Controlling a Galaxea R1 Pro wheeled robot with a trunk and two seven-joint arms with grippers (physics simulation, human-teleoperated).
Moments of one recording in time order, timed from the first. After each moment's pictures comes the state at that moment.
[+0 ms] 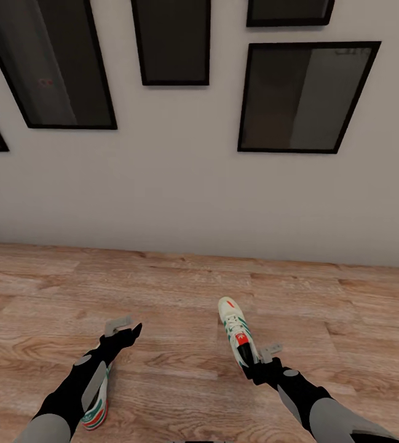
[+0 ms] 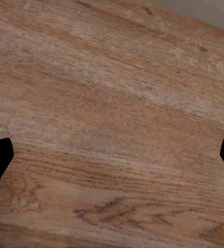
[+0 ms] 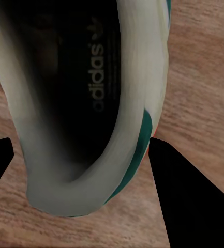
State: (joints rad) left arm -0.53 0.04 0.11 -0.66 0.20 0.04 -0.17; right arm -0.68 0.00 -0.09 -0.15 0.28 -0.04 0.18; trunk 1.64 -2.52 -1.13
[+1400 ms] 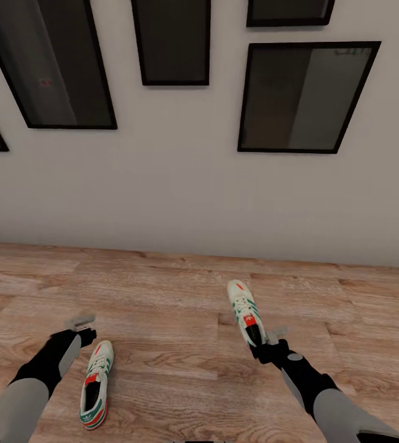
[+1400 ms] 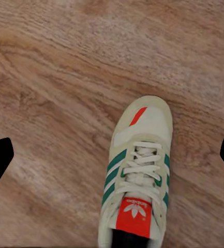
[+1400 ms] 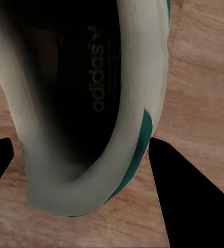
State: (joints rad) left arm -0.68 0.18 0.14 -0.55 0.19 0.42 0.26; right arm -0.69 -0.02 -0.09 -0.29 0.28 0.00 0.13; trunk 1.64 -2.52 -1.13
